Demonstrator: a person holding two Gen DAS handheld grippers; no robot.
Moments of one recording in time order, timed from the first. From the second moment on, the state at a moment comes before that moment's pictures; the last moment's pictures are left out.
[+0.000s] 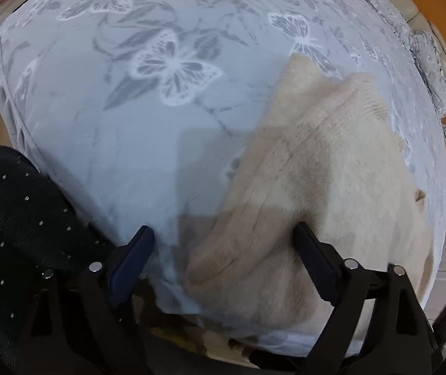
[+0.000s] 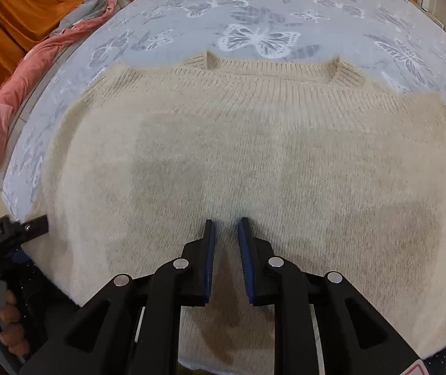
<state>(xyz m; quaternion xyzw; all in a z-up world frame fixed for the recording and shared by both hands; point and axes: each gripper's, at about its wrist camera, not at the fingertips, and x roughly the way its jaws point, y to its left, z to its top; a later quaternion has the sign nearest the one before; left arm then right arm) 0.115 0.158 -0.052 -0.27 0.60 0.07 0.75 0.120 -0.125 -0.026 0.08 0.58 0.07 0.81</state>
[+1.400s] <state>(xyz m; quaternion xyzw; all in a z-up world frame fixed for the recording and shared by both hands) 0.040 -0.063 0.016 0.06 0.56 -0.14 0.82 0.063 -0.267 0.078 0.32 0.46 0.08 0.82</state>
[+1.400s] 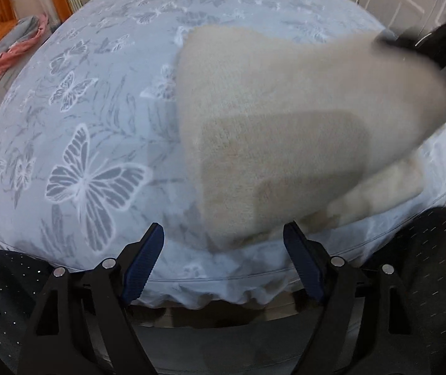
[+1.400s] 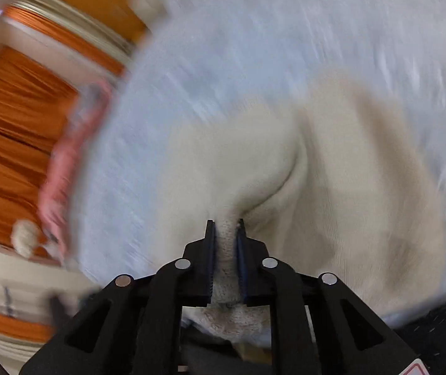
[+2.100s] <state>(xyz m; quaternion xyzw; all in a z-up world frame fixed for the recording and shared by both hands) 0.043 -0.060 0.019 0.07 0.56 -0.11 0.82 0.073 -0.293 0.004 0.37 0.54 0.06 0.75</state>
